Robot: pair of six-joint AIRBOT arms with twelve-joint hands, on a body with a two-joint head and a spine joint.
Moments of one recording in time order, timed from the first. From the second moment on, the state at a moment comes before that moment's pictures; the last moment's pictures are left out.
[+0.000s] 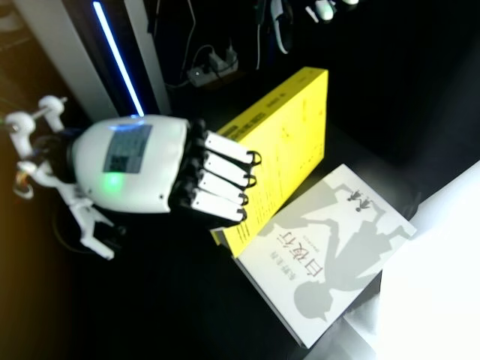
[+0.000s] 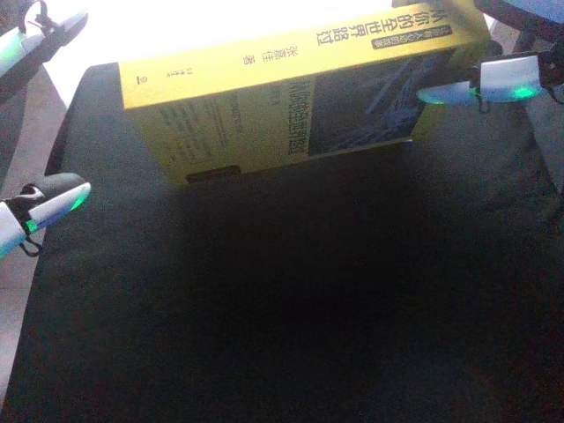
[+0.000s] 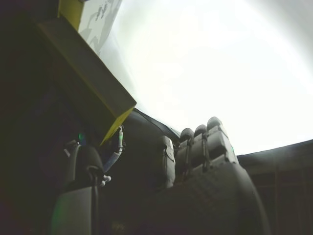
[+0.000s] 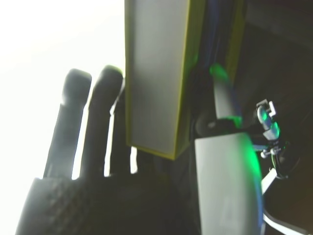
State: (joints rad) left arm 1.04 -0.66 0.67 -0.32 -1.58 1.65; right arm -0.34 -1.03 1.32 -0.38 0.69 -0.52
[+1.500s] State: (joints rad) left arm 1.04 -0.69 0.70 -0.32 -1.58 1.63; right arm -0.08 -1.04 1.40 -0.34 0.54 -0.71
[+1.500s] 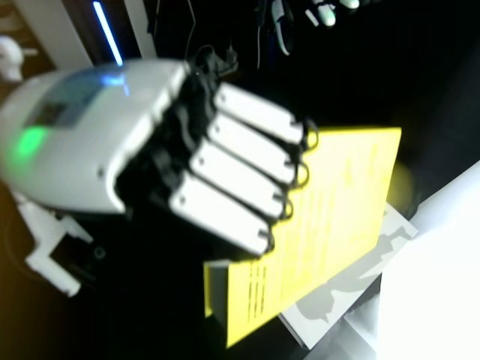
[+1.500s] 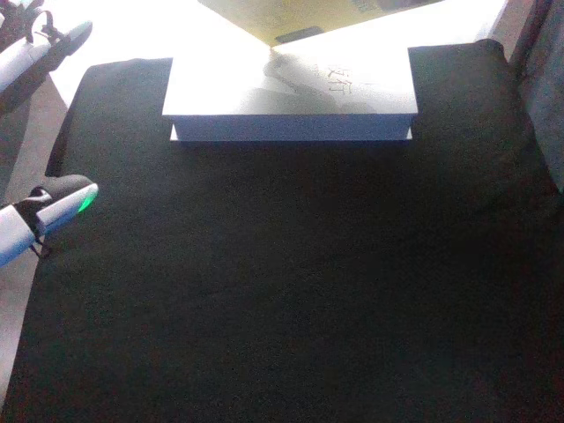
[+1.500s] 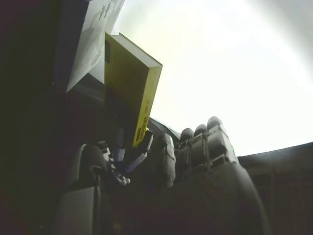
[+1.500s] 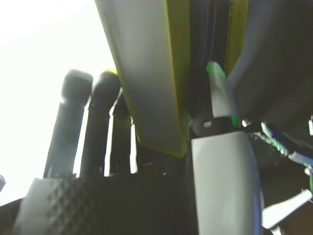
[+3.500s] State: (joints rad) left arm 1.06 -0.69 0.70 -0.34 -1.60 1.61; right arm -0.35 -1.22 1.56 -0.16 0.56 -0.72
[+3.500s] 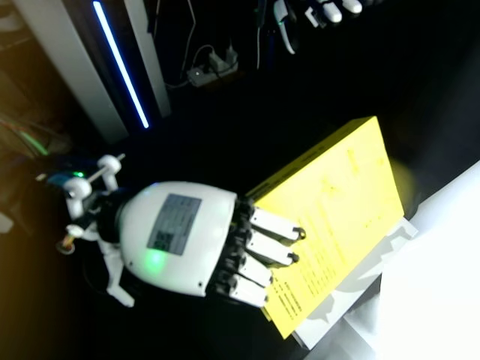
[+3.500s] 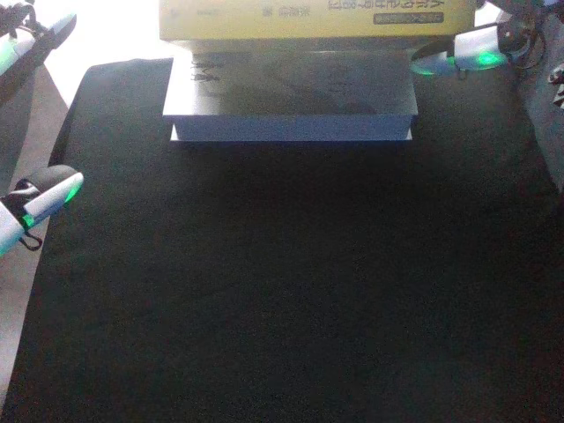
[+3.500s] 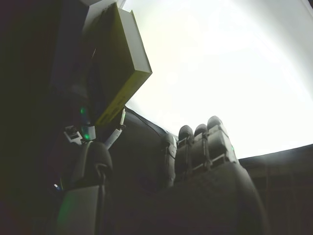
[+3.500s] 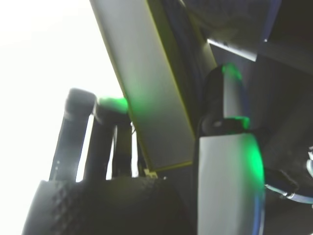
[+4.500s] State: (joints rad) left arm 1.08 -0.69 0.68 -0.36 -1.60 1.61; right arm -0.43 -0.88 1.26 -0.44 0.88 -0.15
